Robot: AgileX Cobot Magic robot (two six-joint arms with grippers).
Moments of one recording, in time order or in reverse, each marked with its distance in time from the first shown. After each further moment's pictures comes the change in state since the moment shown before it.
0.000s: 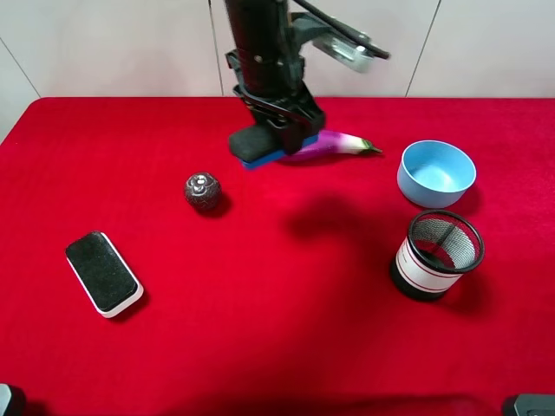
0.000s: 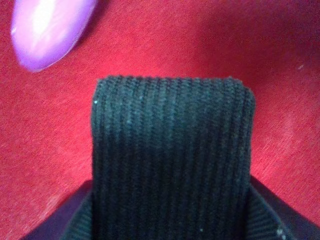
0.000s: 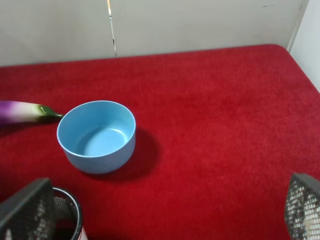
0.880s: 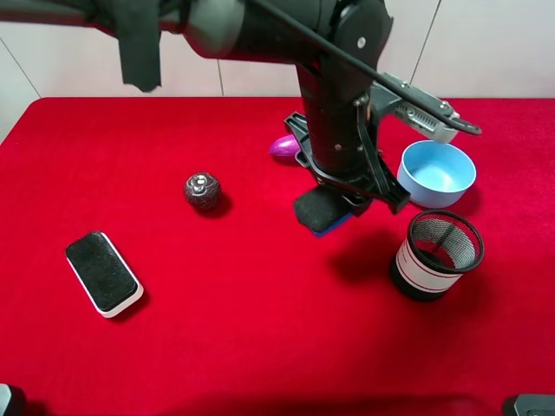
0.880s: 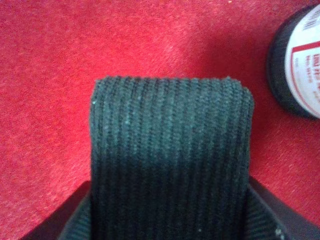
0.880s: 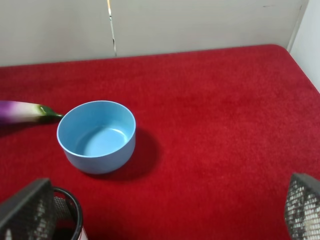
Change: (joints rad) left arm -0.237 0.007 0.154 0.044 -0.260 -0.300; right arm 0.000 0.000 0.000 0.000 0.000 0.000
